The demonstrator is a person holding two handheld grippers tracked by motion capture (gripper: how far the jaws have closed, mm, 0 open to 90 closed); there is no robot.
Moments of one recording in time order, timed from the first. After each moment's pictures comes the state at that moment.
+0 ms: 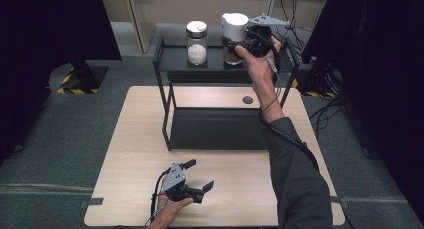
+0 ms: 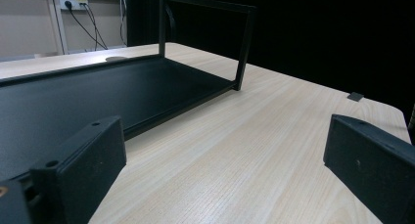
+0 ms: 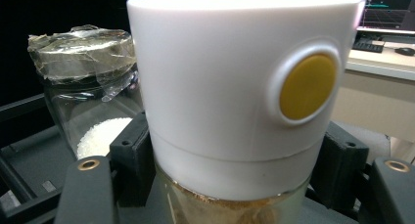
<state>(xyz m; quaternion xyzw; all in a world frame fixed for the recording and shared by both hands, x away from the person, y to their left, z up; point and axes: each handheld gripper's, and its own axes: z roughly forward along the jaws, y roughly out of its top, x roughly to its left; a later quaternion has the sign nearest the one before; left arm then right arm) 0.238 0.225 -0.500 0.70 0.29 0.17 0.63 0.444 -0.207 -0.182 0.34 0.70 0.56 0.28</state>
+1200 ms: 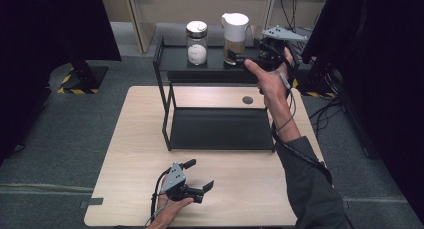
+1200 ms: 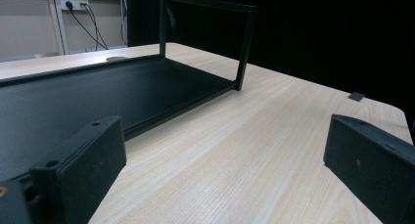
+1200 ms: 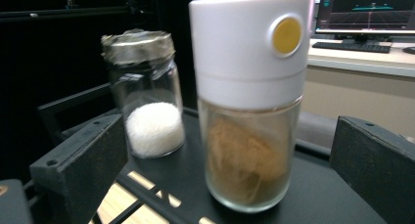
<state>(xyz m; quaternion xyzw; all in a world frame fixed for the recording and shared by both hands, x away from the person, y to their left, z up) 0.238 0.225 -0.501 0.70 0.29 0.17 0.63 0.398 -0.235 -0.197 0.34 0.68 0.60 0.26</state>
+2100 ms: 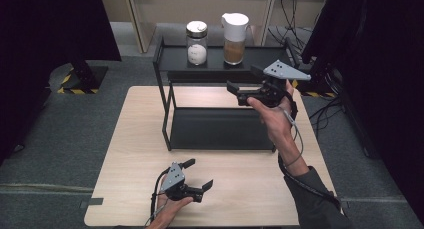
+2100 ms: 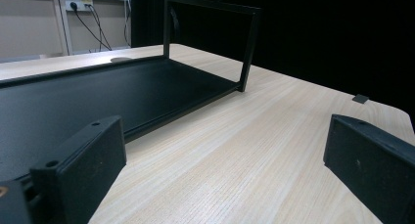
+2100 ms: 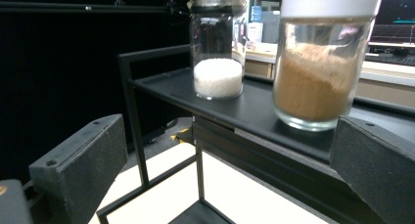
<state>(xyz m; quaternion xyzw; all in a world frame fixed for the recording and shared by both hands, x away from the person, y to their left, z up) 0.237 0.225 -0.501 0.70 0.29 0.17 0.63 0.349 -0.254 -0.250 0.28 0.69 0.62 0.25</state>
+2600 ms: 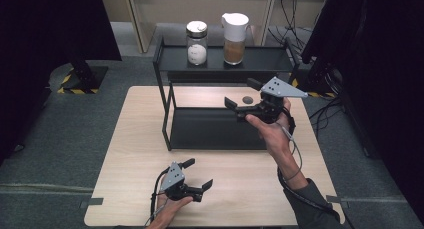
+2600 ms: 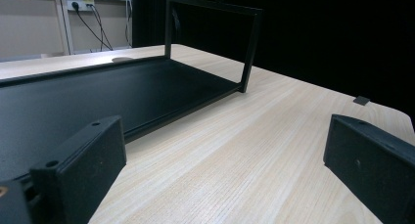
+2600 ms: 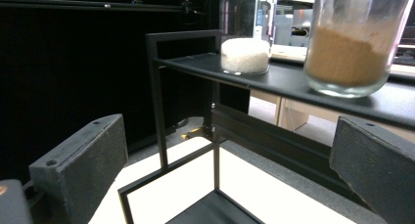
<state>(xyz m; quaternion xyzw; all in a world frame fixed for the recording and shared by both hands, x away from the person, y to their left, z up) 0.238 0.226 -0.502 0.69 0.30 0.17 0.63 0.333 -0.258 -0.281 0.26 0.69 0.63 0.23</state>
